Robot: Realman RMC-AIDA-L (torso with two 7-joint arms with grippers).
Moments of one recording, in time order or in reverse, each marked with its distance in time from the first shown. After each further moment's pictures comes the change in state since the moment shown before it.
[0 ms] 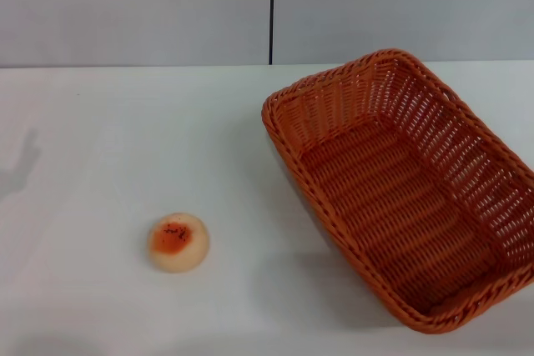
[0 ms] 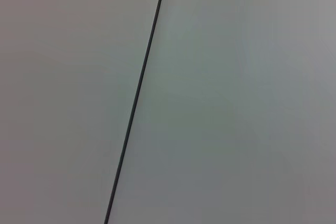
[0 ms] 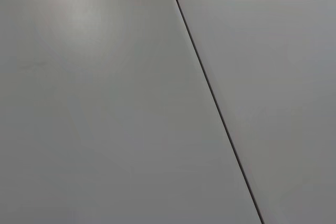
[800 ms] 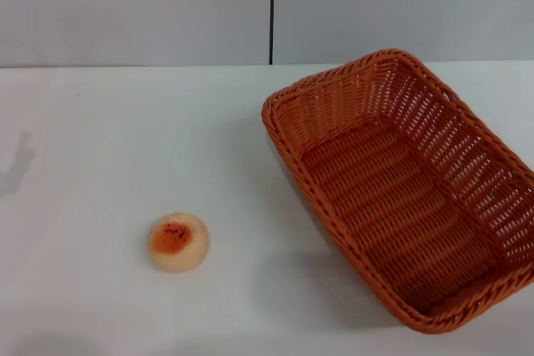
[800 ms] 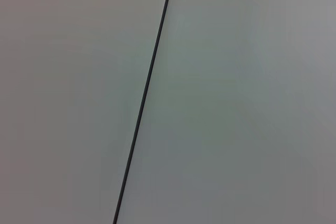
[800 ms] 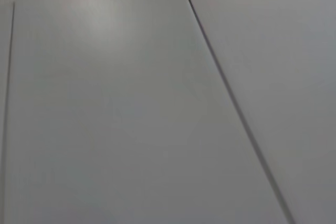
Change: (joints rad) left arm 0.009 0.006 0.005 -0.004 -0.004 0.022 -0.007; right arm -0.058 -0.012 -0.015 -0.101 -0.073 -0.001 0.147
